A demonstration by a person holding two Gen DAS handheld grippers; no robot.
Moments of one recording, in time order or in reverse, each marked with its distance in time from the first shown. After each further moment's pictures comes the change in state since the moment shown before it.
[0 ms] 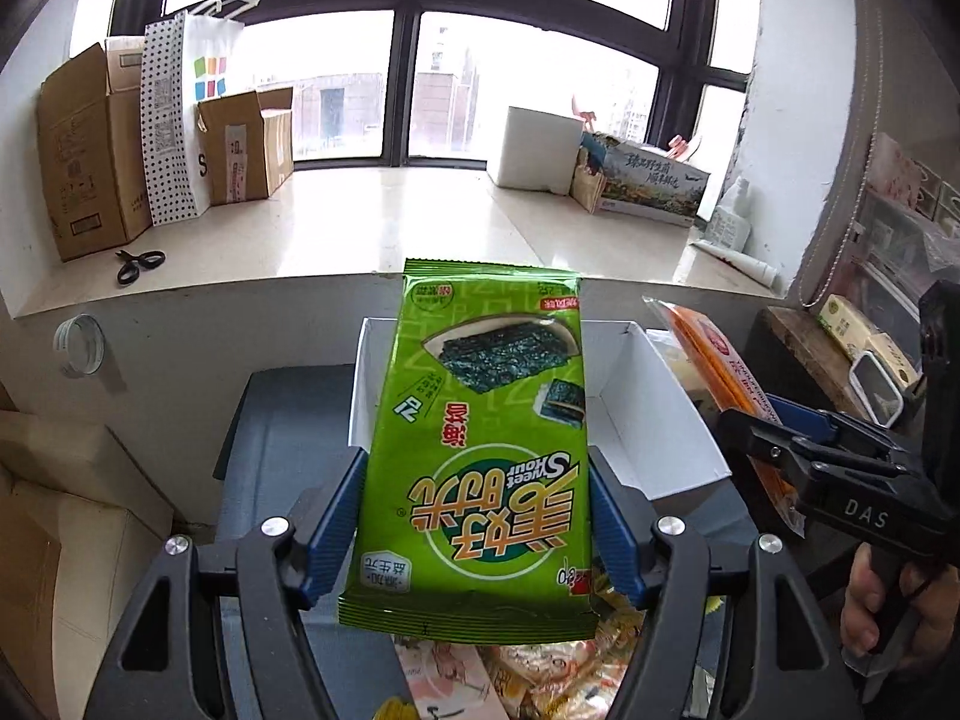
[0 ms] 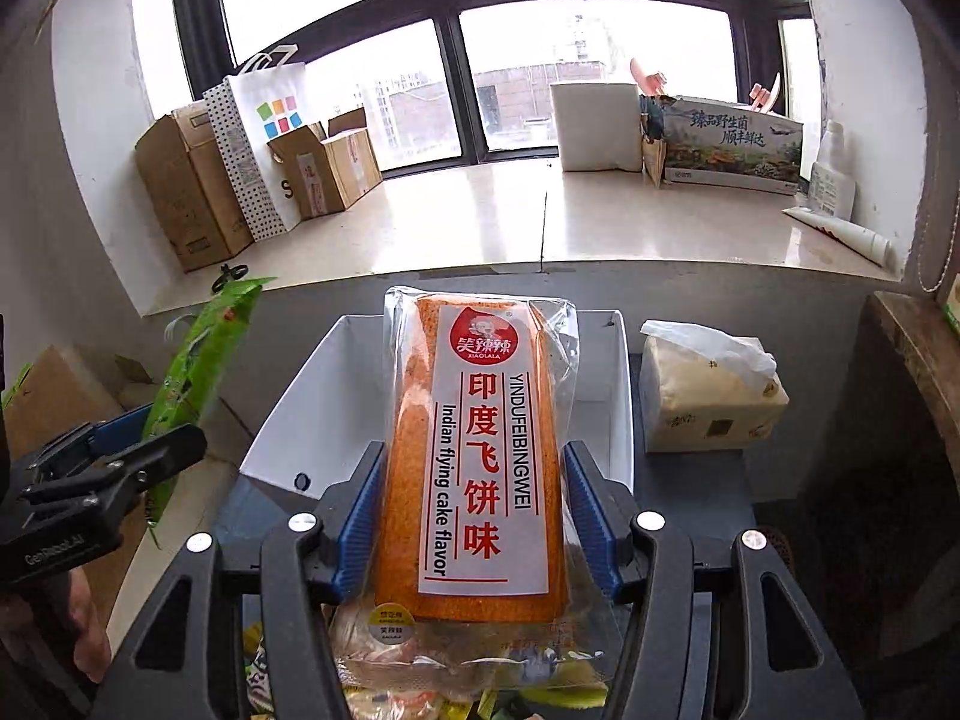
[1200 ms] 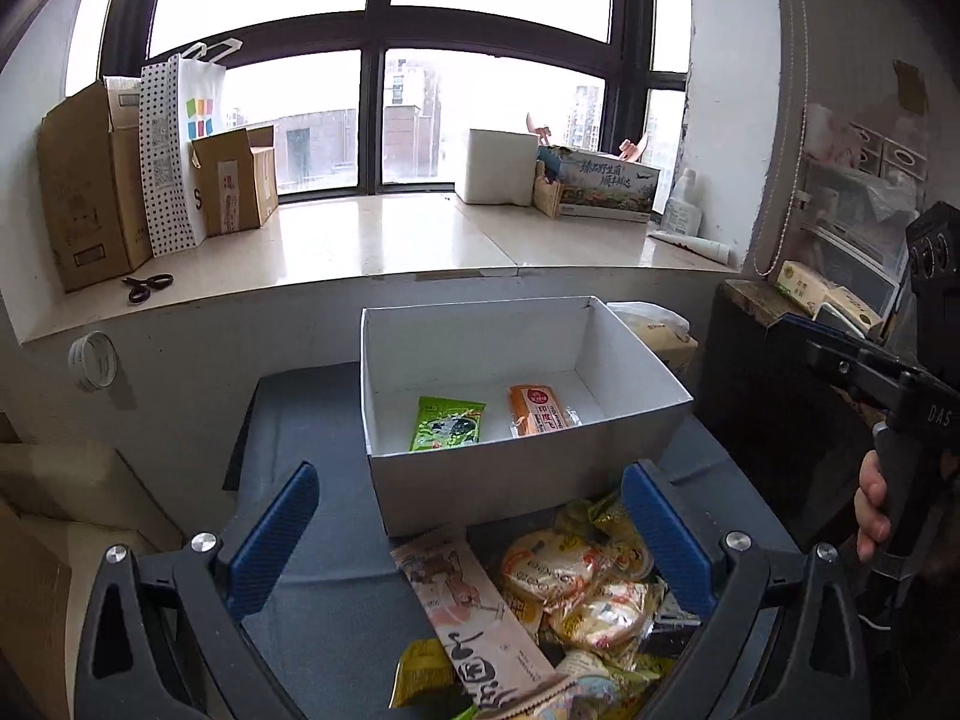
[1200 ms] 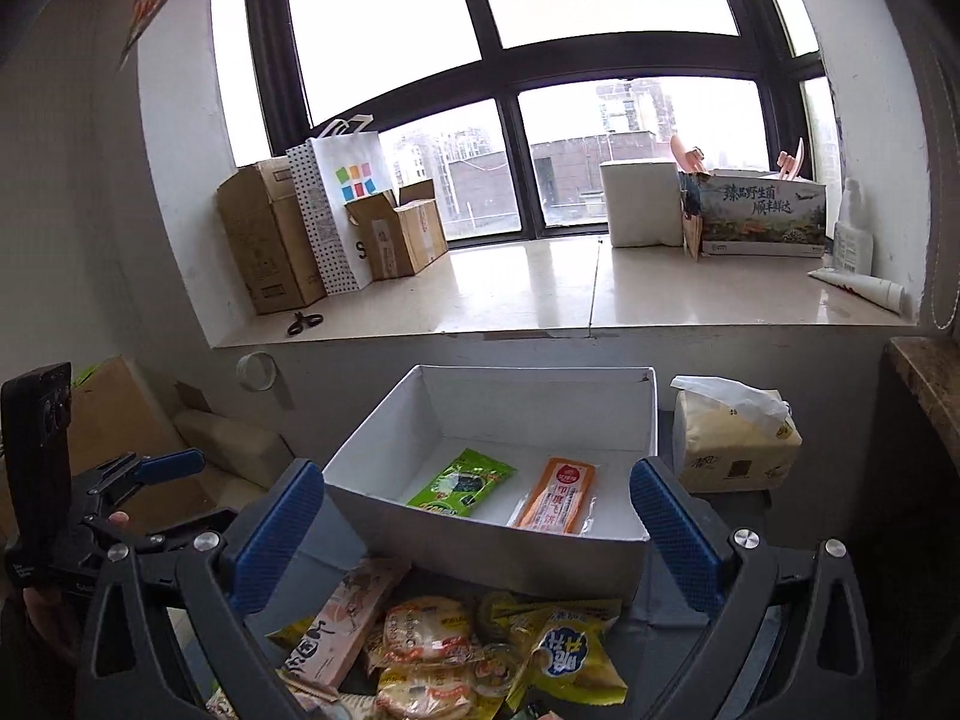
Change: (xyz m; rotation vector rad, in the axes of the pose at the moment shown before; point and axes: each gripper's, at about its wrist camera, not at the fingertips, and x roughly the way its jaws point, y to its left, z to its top) left arm -0.077 0.026 -0.071 0.101 -0.106 -0.063; right arm -0.078 0.012 -0.043 -0.077 -0.208 0.153
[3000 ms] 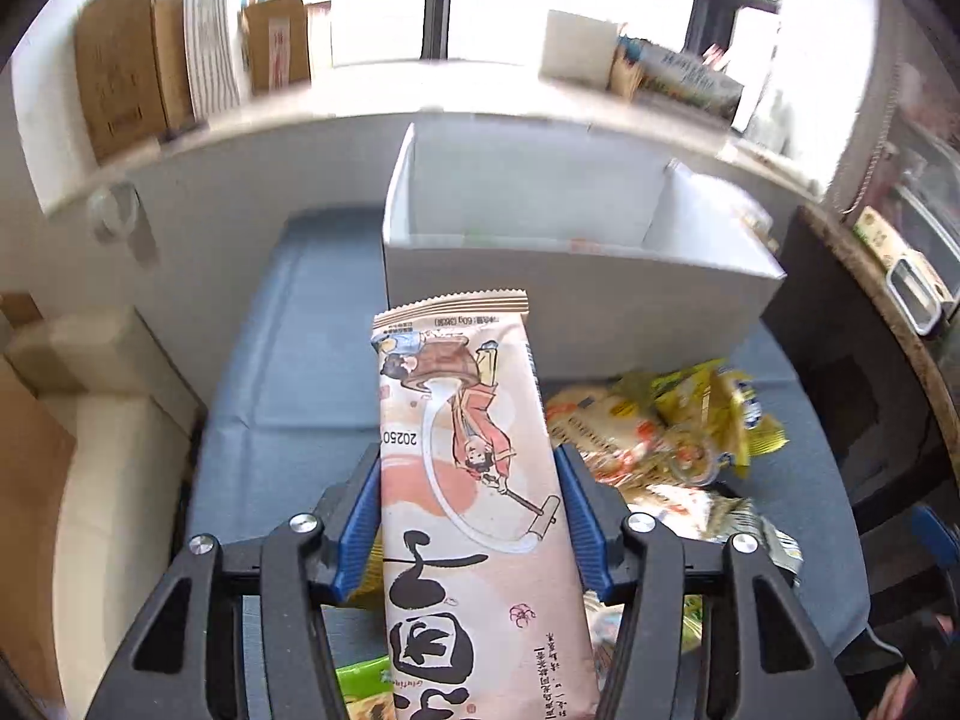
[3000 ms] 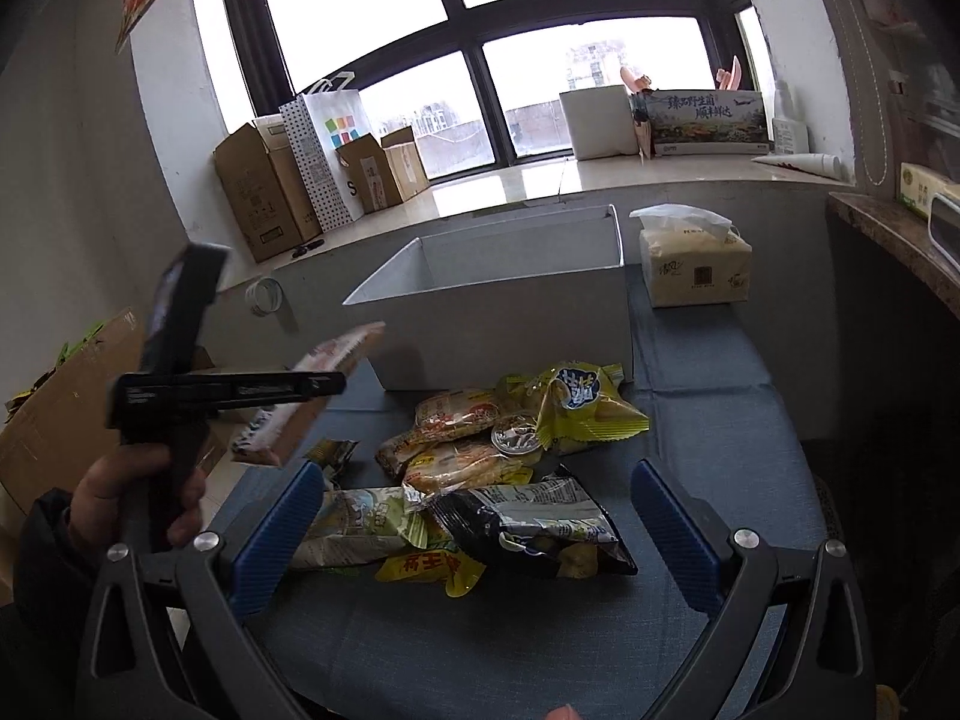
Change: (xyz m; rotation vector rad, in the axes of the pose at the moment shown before) left arm 0.042 0.001 -0.063 -0.109 0.218 0.136; right arm -0.058 0.015 -0.145 0.111 0.091 -0.056
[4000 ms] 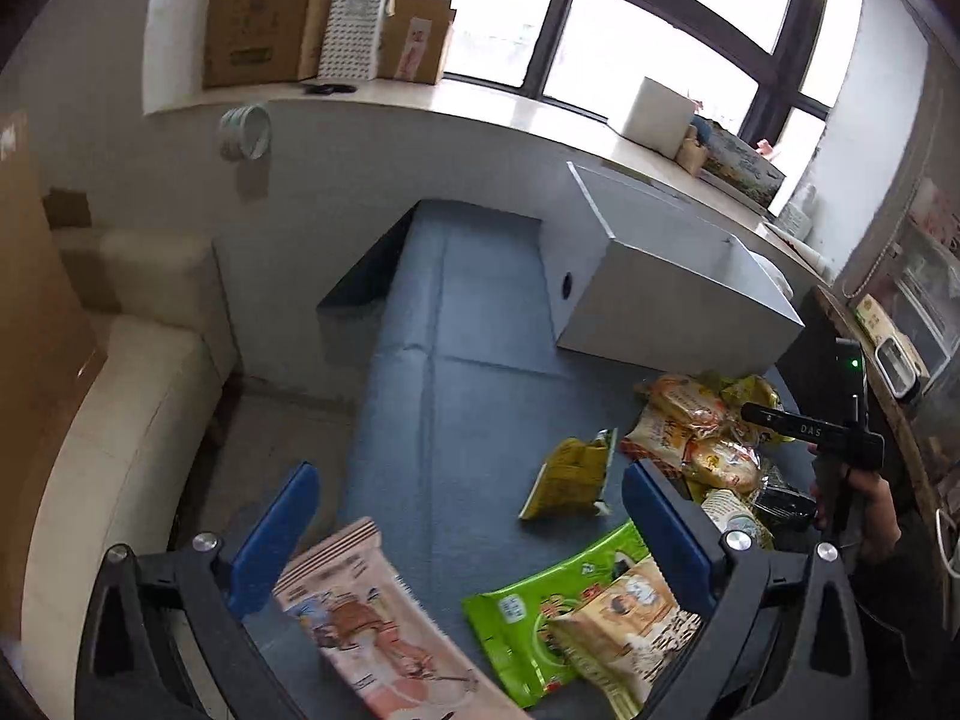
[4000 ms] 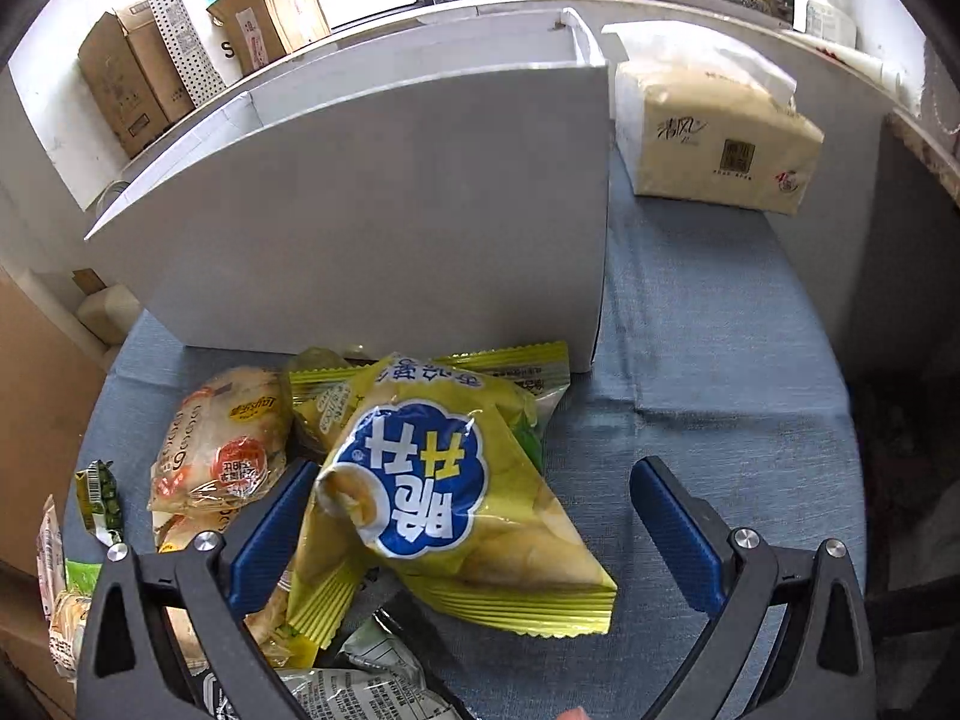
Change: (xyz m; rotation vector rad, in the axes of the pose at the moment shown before) left arm -0.043 0.159 -0.072 -0.239 -0.021 -0.042; right arm 0.199 -0.074 0.040 0.023 0.372 -0.127
